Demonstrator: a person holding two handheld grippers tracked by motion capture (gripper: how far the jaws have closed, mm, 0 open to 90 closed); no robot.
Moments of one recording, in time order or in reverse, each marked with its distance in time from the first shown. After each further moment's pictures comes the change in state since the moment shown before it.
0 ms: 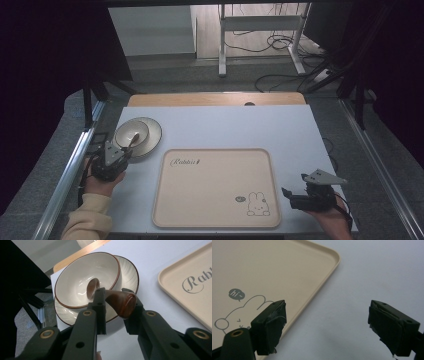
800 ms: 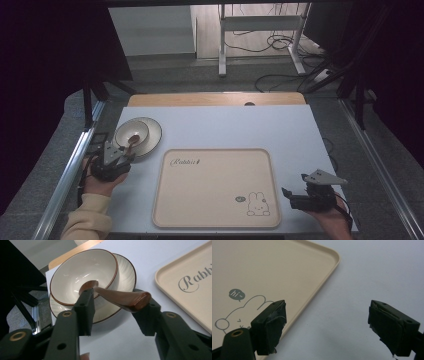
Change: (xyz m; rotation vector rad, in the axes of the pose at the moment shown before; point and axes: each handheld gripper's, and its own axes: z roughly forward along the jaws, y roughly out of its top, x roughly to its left) left arm 0.002 -0.003 0.002 0.005 -0.034 -0.026; right arm 0.000 0.000 0.000 0.000 -0.001 0.004
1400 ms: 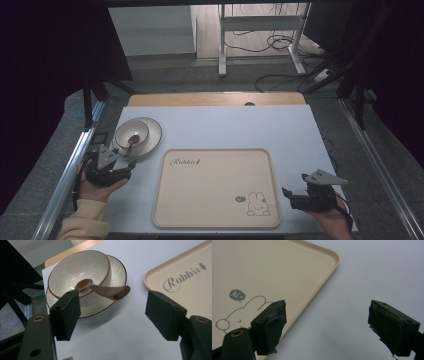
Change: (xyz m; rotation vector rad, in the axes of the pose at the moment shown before) left arm -0.005 0.000 -0.019 -0.013 -0.036 -0.037; right arm 0.000 0.000 -0.001 -0.005 -0.001 0.000
